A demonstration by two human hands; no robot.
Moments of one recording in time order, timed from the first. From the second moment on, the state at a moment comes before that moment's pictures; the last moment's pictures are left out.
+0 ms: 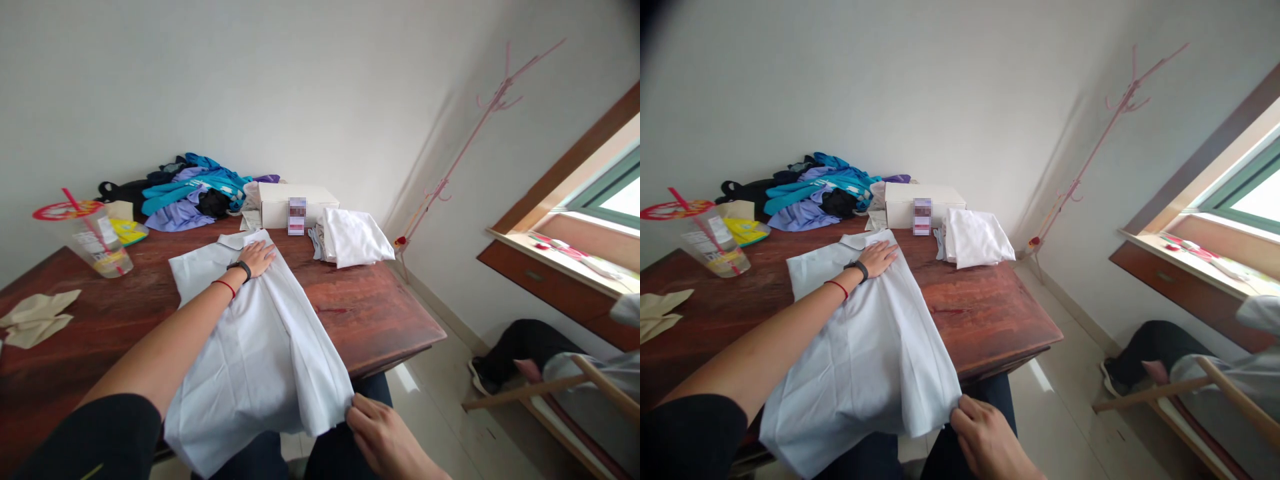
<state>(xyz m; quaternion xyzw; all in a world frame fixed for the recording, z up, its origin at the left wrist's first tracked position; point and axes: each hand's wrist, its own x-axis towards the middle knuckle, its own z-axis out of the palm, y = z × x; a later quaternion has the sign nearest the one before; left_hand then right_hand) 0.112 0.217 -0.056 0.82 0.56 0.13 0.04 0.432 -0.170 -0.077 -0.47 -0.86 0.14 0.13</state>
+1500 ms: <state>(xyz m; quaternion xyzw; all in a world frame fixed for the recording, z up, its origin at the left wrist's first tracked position) 0.166 -0.015 -0.038 0.94 0.31 0.11 0.12 0.386 -0.159 -0.067 -0.43 -0.84 -0.07 0.32</state>
